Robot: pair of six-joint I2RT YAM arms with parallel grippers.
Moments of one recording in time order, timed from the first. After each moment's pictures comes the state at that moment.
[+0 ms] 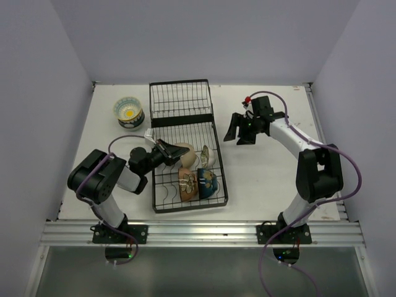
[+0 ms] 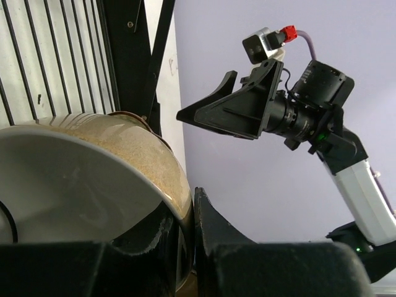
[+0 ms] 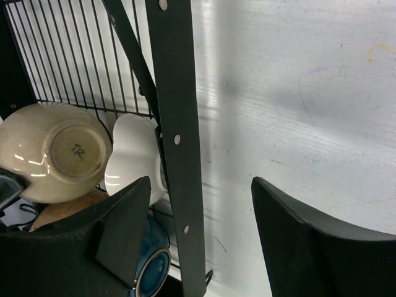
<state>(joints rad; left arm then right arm) -0.38 1.69 0.31 1.31 0.48 -1.38 0.26 1.70 1.24 -0.54 -0.40 0.43</state>
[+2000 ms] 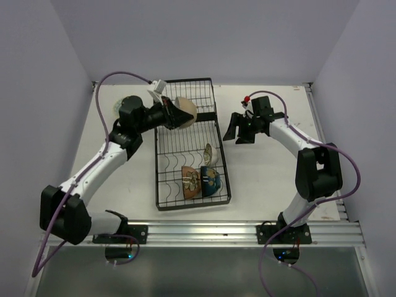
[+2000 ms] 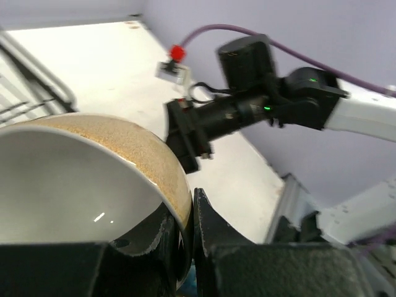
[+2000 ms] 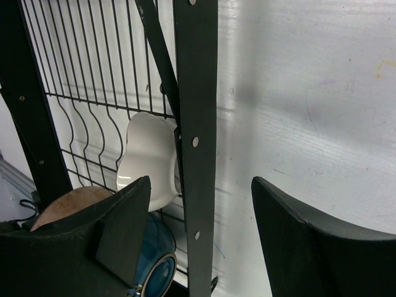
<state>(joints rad) -0.38 1.33 0.98 0.30 0.66 -0.62 0.25 1.72 1.24 -0.51 -0.42 0.41</state>
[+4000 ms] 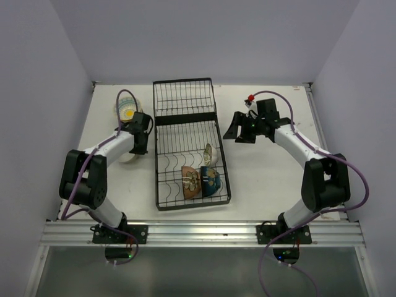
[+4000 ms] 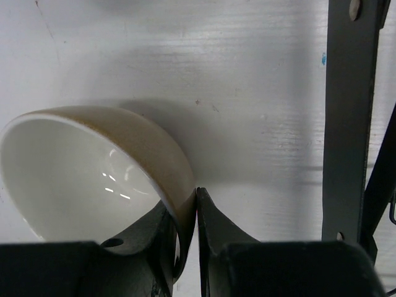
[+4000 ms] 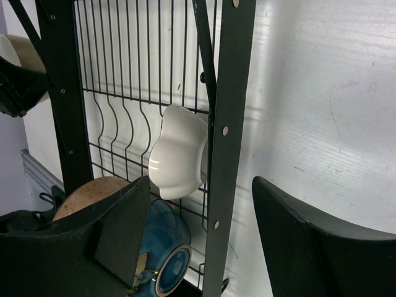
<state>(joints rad) -0.23 1.63 1.00 -0.51 -0.30 -0.12 0.24 1.60 1.14 -0.41 -0.48 0.44</state>
